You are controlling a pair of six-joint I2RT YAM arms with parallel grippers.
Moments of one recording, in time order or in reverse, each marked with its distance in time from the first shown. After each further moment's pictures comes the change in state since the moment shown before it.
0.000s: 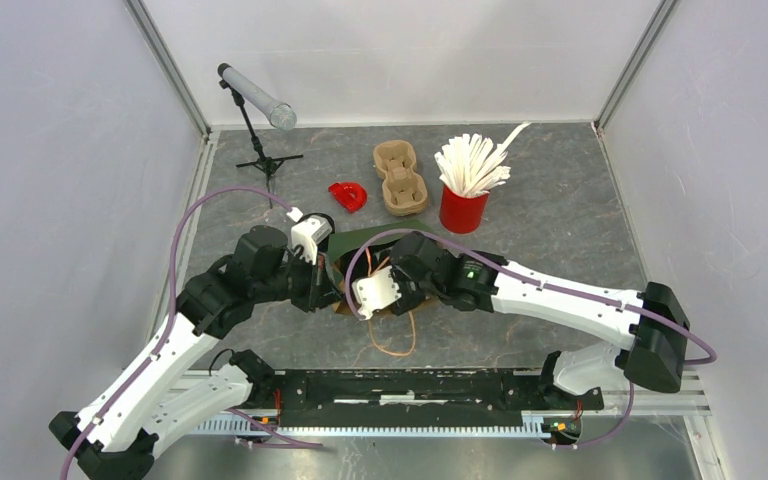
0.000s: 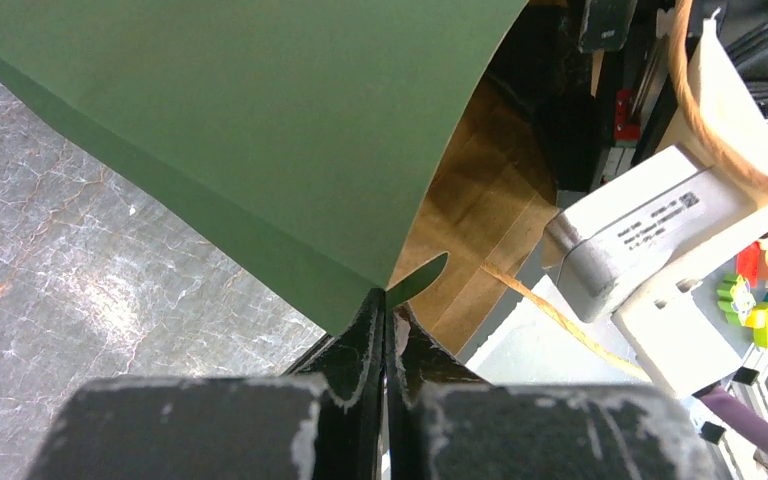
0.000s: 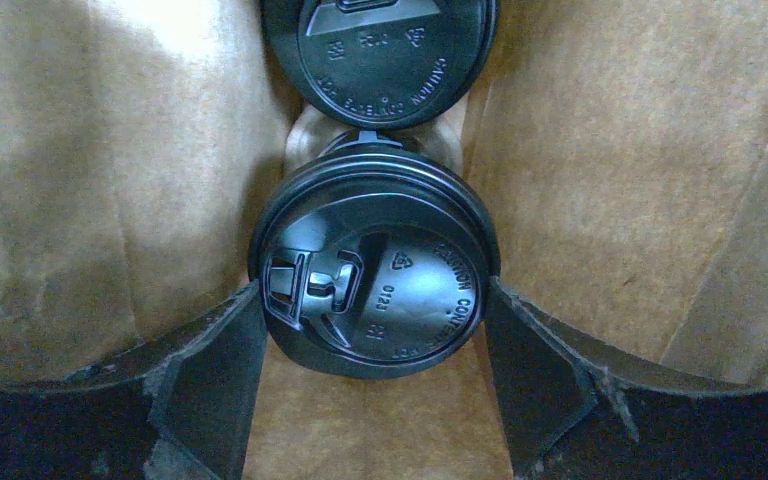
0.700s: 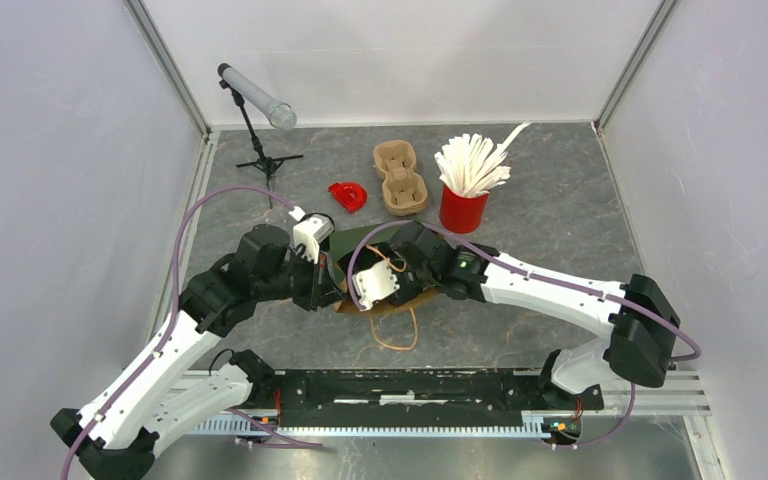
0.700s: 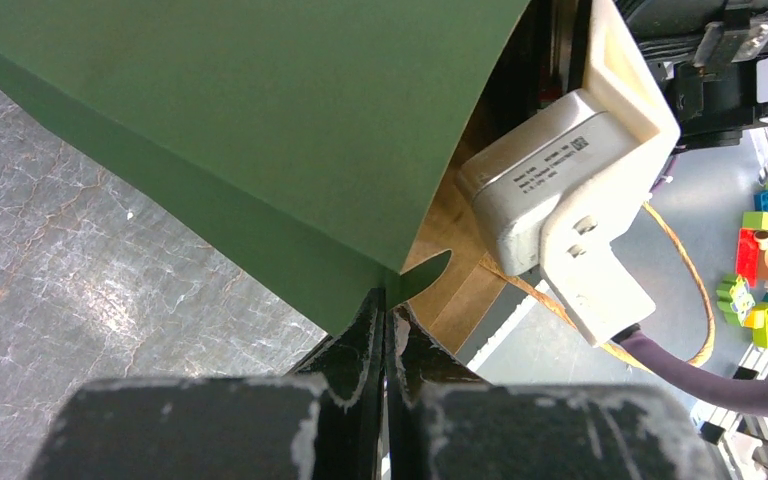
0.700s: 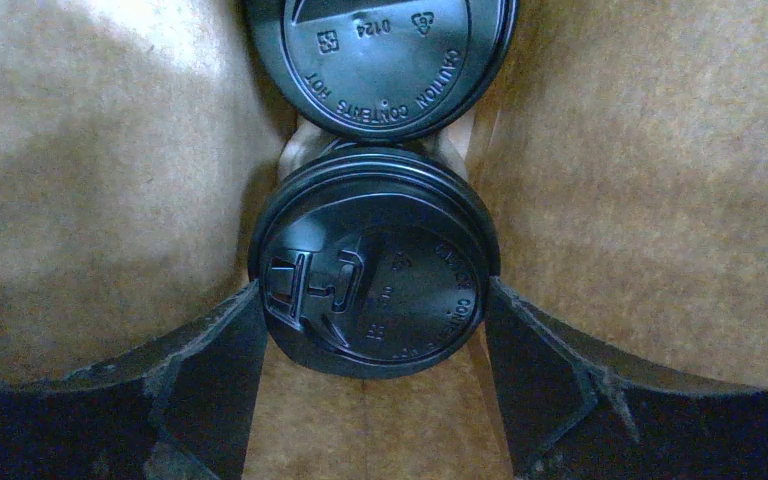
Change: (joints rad) left arm 0.000 0.013 -0.005 0.014 0.006 0.000; right arm -0.086 0.057 -0.019 0.095 -0.101 -0.081
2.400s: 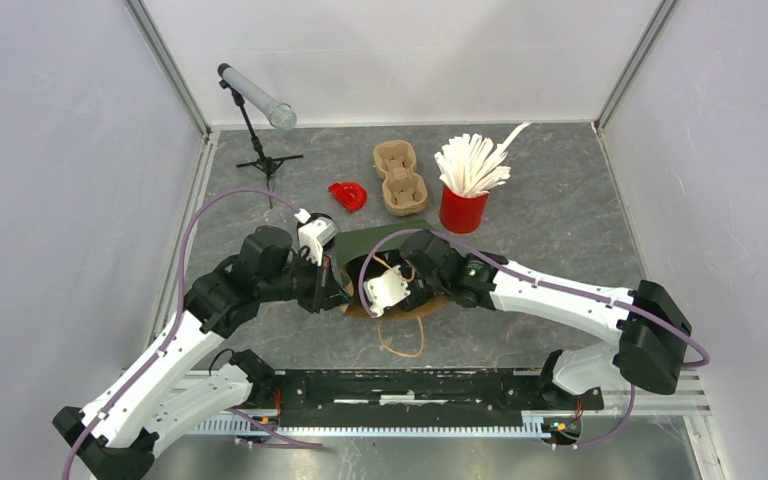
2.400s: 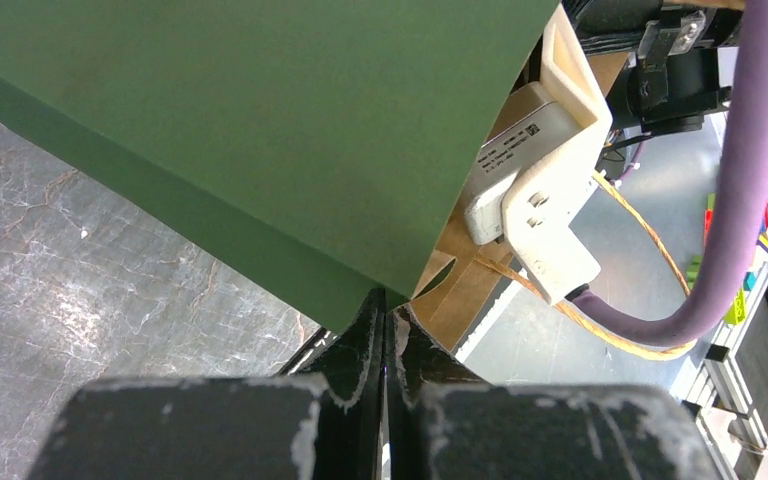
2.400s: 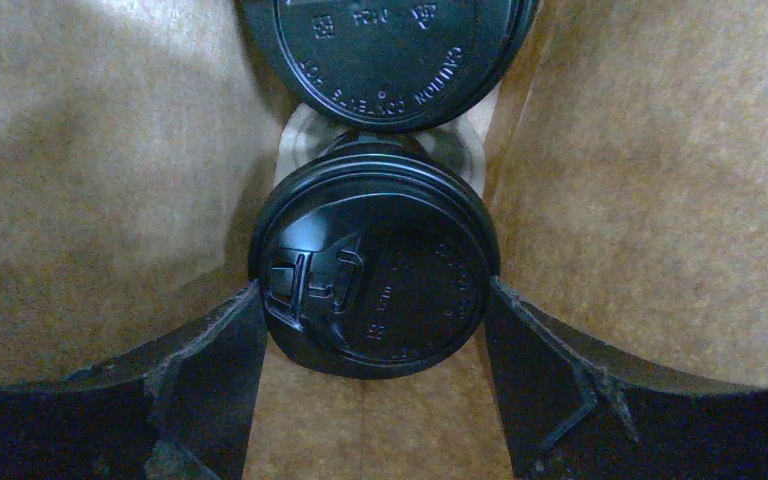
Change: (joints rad) left arm 0.000 -0.003 -0.040 0.060 0.071 -0.011; right arm -0.009 -0.053 -0.103 0.035 0.044 -0.032
